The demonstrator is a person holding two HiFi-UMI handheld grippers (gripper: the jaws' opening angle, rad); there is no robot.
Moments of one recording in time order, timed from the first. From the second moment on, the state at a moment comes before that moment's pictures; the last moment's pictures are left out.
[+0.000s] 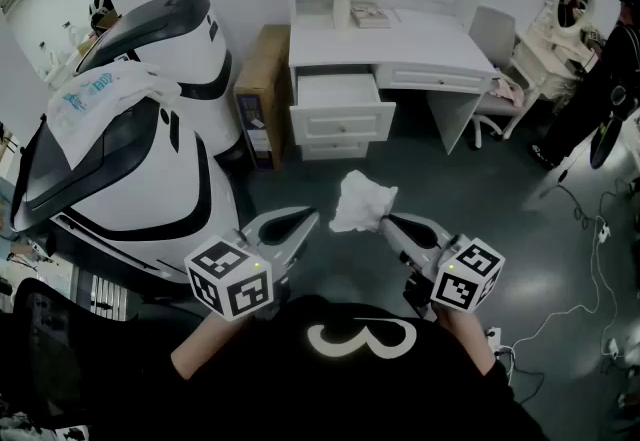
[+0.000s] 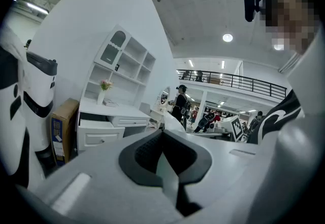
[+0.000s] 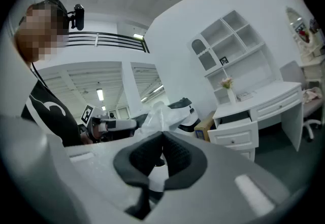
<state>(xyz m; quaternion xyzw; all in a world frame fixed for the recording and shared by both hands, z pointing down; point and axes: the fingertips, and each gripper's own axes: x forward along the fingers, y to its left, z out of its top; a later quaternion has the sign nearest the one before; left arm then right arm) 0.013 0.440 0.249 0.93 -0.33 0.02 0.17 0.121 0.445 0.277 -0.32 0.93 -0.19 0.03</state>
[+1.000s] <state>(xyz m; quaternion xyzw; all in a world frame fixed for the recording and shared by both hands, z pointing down) 0.020 0.310 0.277 0.93 -0.32 0.03 0.18 0.136 0.319 0.305 -0.35 0.91 -0.22 0.04</state>
